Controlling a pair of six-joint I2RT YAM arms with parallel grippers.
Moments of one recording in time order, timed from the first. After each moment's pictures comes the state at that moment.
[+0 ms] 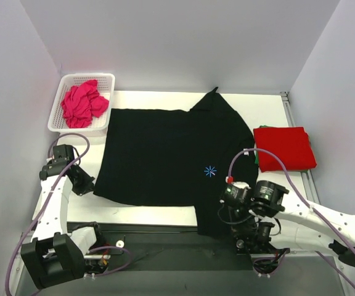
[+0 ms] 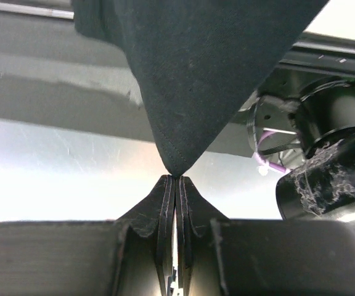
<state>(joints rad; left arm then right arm) 0.24 1.02 0.79 -0.99 -0.02 -0.63 1.15 0.89 0.84 -1.37 -0.02 1.06</state>
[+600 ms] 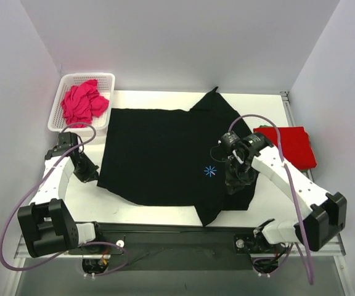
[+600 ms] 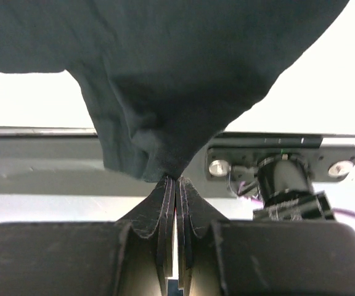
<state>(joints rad) 0.20 1.27 0.87 -0.86 0.07 -0.57 0.59 1.30 1.15 -1.35 0.01 0.60</state>
